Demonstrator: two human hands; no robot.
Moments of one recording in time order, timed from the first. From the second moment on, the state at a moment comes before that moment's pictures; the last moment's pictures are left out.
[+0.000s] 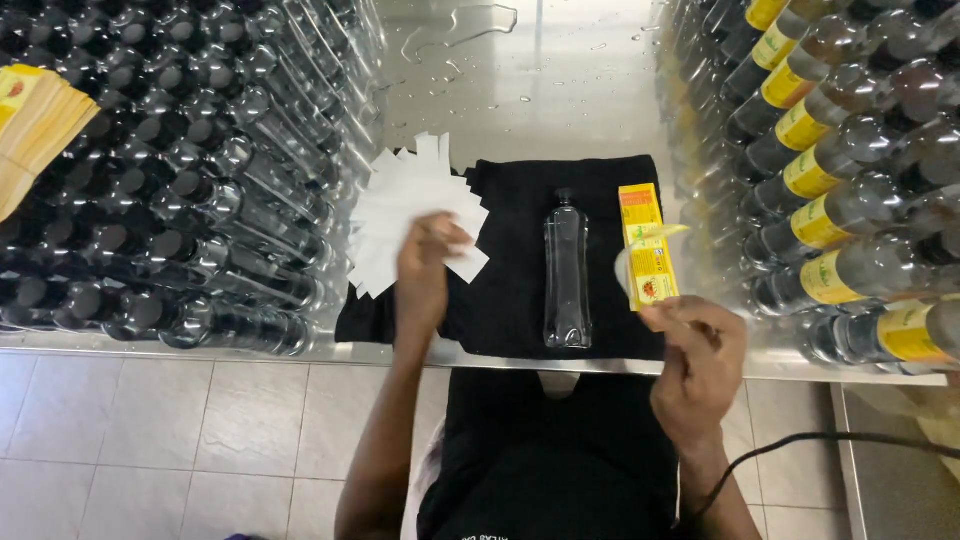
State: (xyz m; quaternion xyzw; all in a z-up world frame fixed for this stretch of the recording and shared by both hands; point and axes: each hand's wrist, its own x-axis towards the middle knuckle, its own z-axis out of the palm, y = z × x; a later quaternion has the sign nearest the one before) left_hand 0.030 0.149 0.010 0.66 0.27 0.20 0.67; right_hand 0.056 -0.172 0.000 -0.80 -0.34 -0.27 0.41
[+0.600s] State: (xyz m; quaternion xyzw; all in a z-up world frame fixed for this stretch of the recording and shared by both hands) left_hand -0.010 0.117 -0.016 0.32 0.28 0.19 0.88; right_hand 0.068 -0.141 -0.015 -0.81 -0.26 -0.04 0.53
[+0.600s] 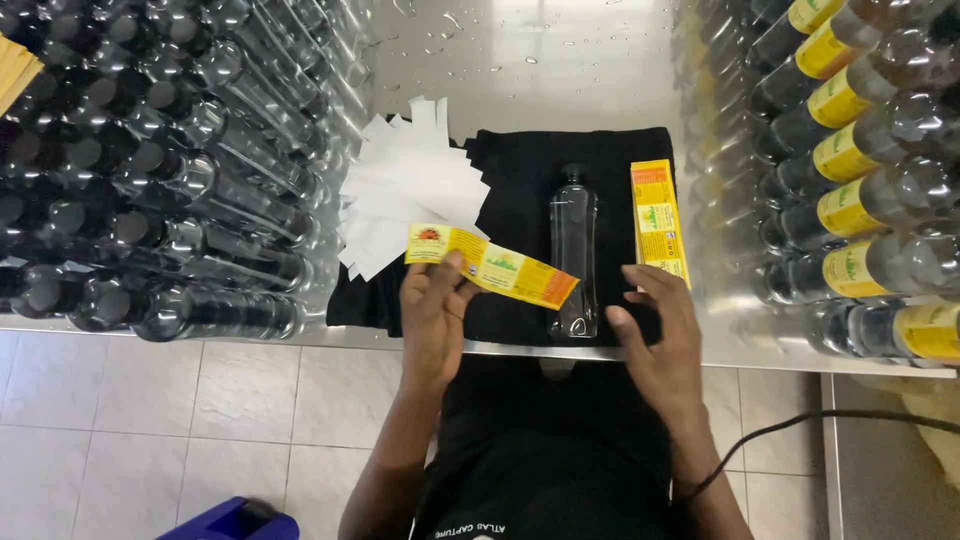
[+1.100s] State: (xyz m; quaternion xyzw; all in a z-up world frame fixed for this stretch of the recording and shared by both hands) left_hand 0.000 0.108 0.014 0.29 0.32 0.20 0.88; right_hand 0.056 -0.095 0.013 -0.91 -0.13 0.05 0.40
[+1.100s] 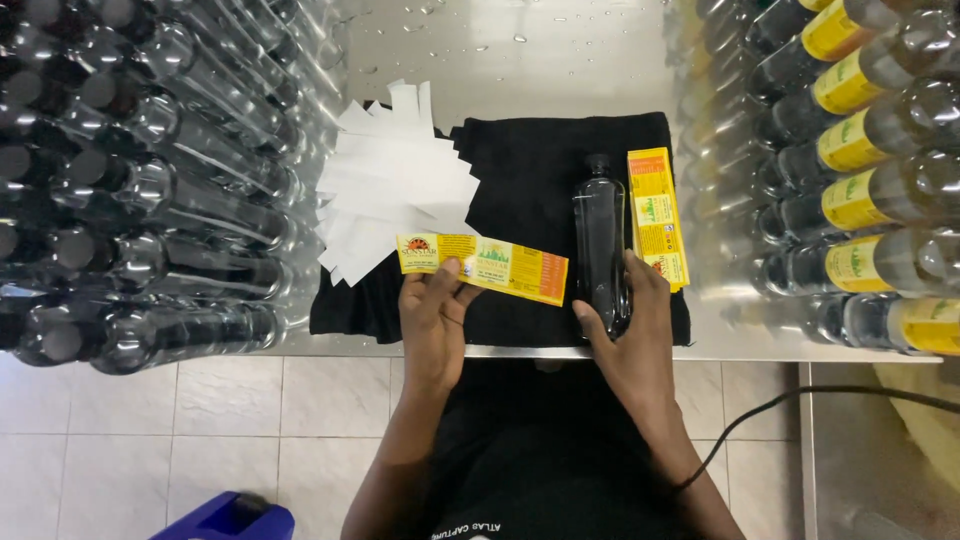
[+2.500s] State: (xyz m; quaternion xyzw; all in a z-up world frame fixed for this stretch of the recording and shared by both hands) left_hand 0.038 0.049 -0.054 0.53 0.31 0.11 0.78; right_hand 0.094 -0.094 -0.021 -0.79 0.08 0.09 0.60
